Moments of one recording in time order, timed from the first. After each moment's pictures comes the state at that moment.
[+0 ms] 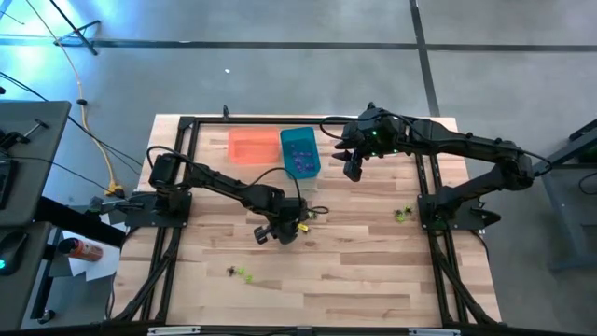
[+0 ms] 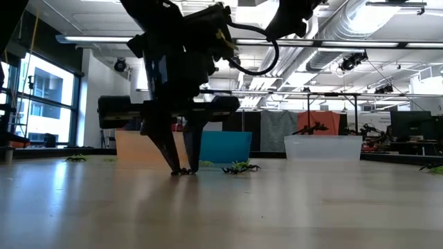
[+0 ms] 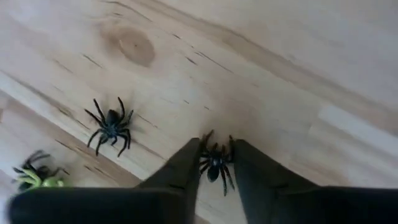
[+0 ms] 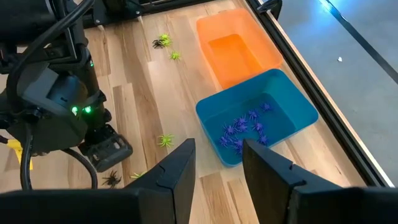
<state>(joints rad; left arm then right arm) -0.11 1.95 1.17 -0.44 0.22 0.96 -0.24 1.31 1.33 -0.71 0.01 0.05</state>
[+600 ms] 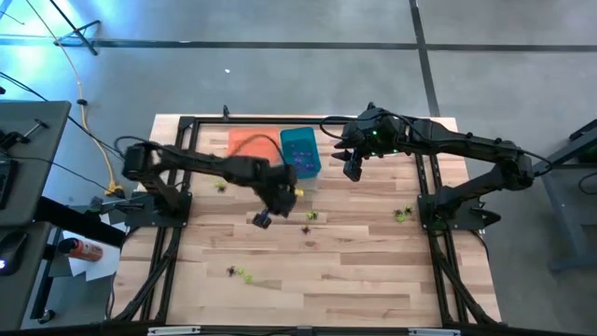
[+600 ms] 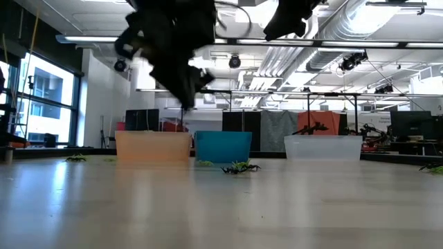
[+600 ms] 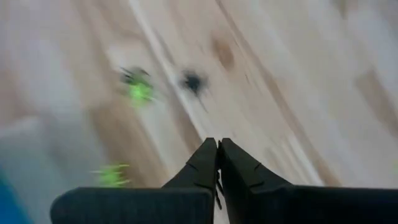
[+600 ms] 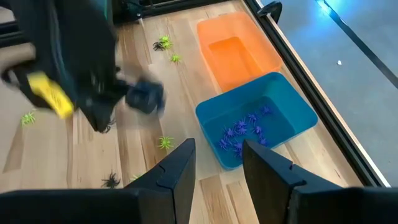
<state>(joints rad) 0.07 1.70 1.17 -0.58 0.33 0.48 -0.24 1.31 1.33 -0.70 0.01 0.04</state>
